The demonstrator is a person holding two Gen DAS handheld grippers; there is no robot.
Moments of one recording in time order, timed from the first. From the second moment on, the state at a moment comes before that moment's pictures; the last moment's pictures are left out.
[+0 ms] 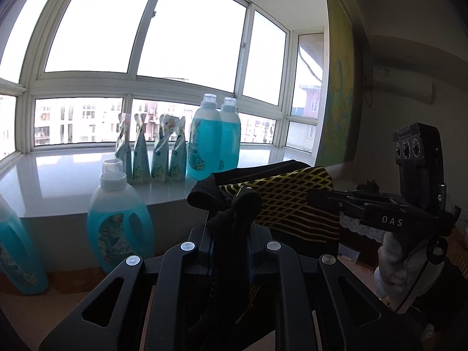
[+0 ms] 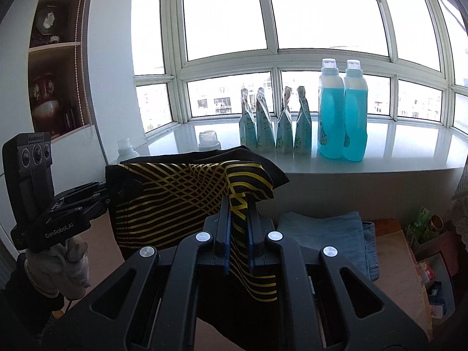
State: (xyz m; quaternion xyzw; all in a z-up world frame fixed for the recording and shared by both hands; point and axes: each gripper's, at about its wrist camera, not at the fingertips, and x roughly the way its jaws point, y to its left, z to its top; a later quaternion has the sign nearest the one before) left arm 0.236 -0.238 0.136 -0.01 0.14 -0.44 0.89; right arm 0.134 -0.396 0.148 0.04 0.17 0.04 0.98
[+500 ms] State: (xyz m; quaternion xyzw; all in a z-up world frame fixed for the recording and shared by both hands) left arm 0.268 -0.300 0.170 0.01 0.10 -0.44 0.89; right arm 0.210 -0.443 0.183 0.02 0.17 0.07 0.98
